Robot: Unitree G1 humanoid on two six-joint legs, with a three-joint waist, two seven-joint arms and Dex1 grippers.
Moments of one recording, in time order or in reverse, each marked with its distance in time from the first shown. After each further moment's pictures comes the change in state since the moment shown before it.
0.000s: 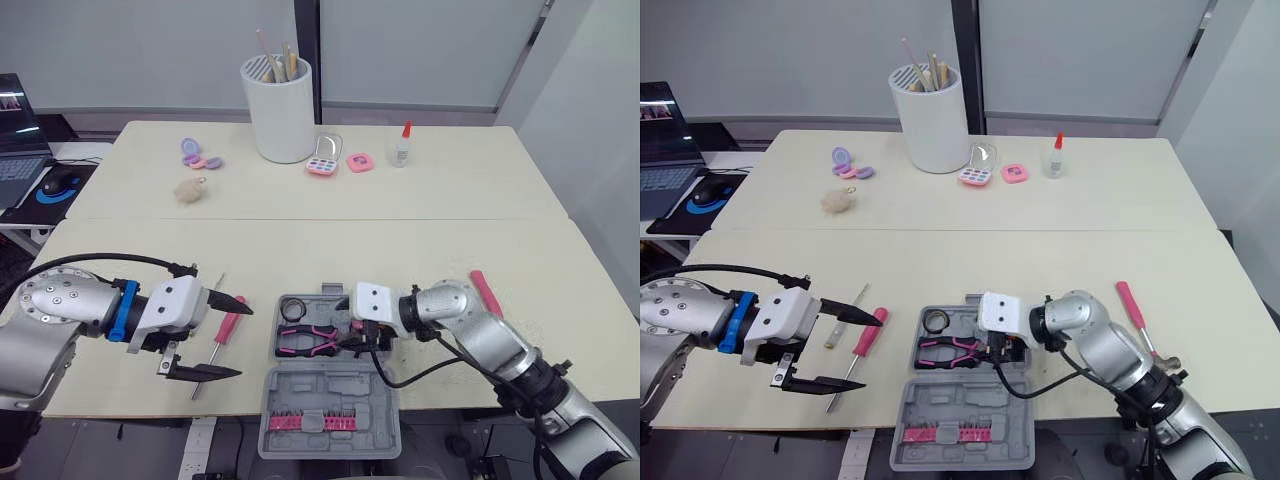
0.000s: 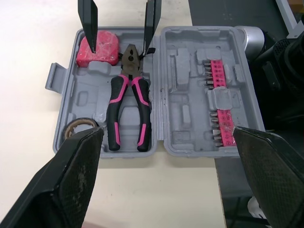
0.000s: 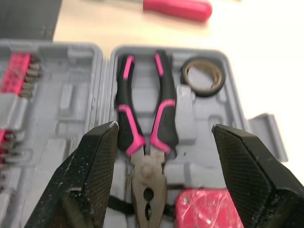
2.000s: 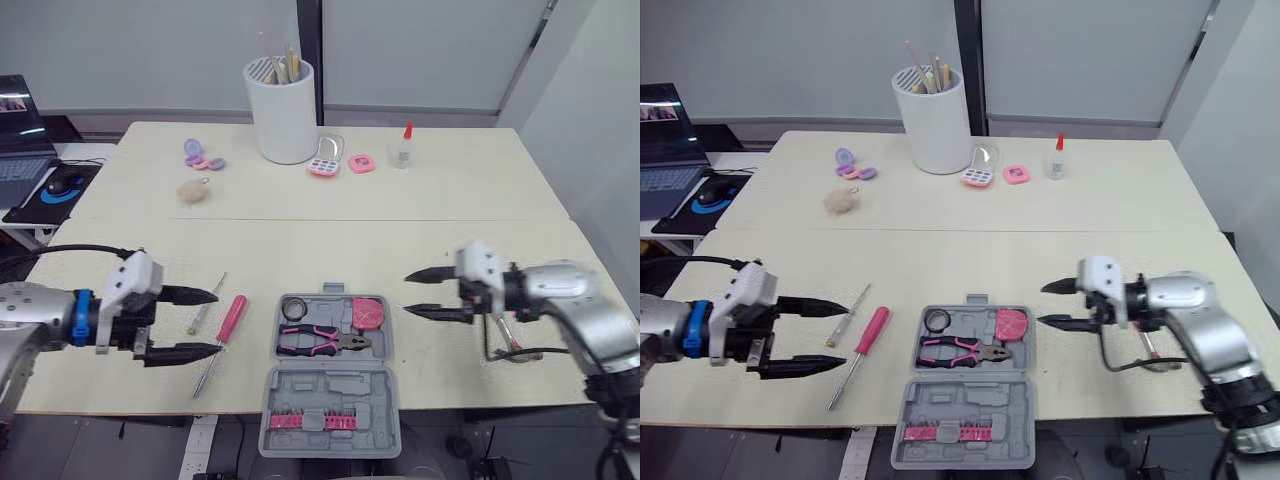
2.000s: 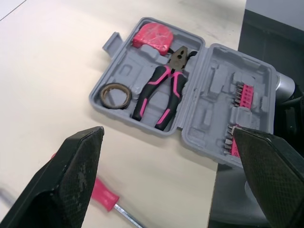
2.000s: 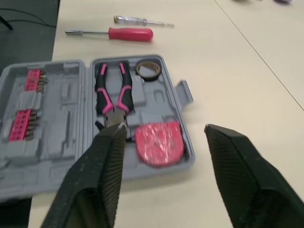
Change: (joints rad) left arm 0.111 0.031 0.213 0.162 -0.141 0.222 0.077; right arm 0.129 -0.418 -0.483 0.015 0.408 -0.027 0.247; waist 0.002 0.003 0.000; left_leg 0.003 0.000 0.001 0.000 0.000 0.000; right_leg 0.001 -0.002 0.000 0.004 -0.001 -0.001
